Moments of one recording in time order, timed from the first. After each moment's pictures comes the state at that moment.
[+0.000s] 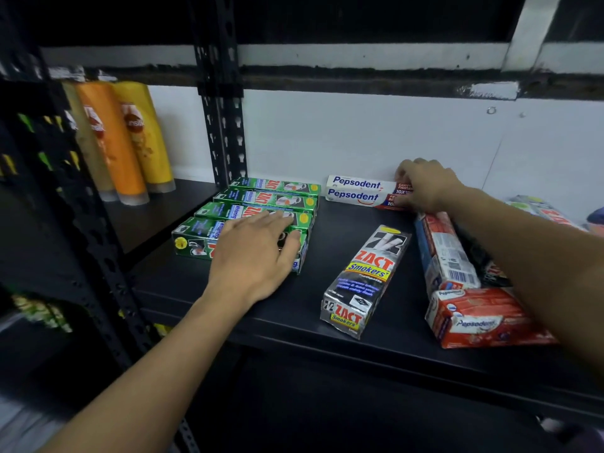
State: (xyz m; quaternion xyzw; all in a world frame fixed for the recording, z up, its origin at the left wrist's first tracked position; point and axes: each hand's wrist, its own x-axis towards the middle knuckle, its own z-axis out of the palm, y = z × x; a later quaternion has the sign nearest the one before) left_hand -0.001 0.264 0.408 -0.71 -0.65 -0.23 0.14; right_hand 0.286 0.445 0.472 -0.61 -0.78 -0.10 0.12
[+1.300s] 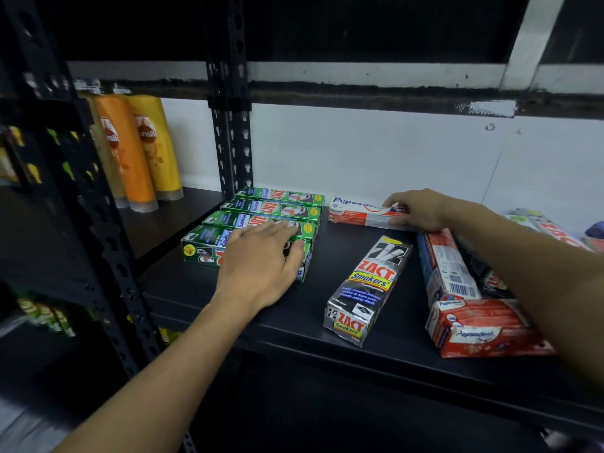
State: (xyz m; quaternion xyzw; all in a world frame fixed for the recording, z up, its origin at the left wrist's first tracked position) left_hand 0.000 0.262 0.408 -0.71 -0.66 -0.23 0.13; right_hand 0.282 0.434 0.471 -0.56 -0.83 -0.01 0.02
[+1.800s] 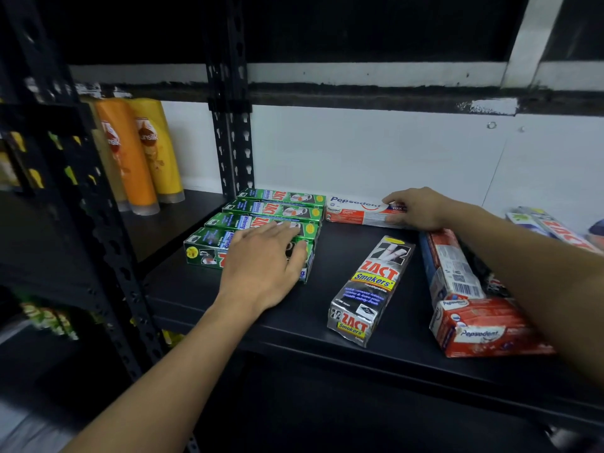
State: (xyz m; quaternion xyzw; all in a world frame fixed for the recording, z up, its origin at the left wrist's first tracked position) left_hand -0.001 0.263 0.409 -0.71 -0.65 -0.24 0.13; right_hand 0.274 0.430 0.470 -0.57 -0.82 0.00 0.05
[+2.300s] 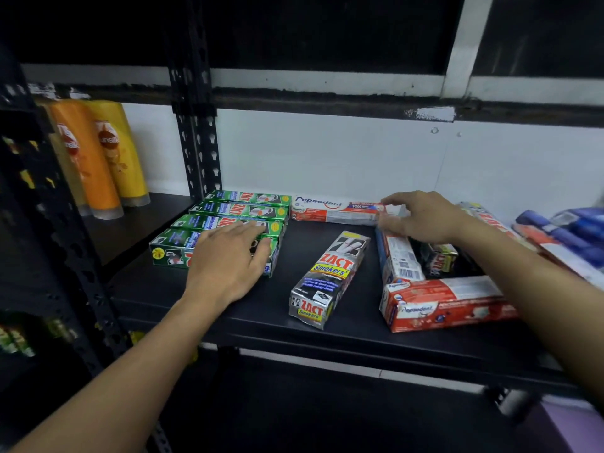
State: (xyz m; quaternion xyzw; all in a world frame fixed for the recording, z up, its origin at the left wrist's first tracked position) left_hand -0.001 0.261 0.411 -0.71 -0.65 -0.24 0.13; right_hand 0.318 0.325 0.486 -0.59 -0.79 0.02 0.17
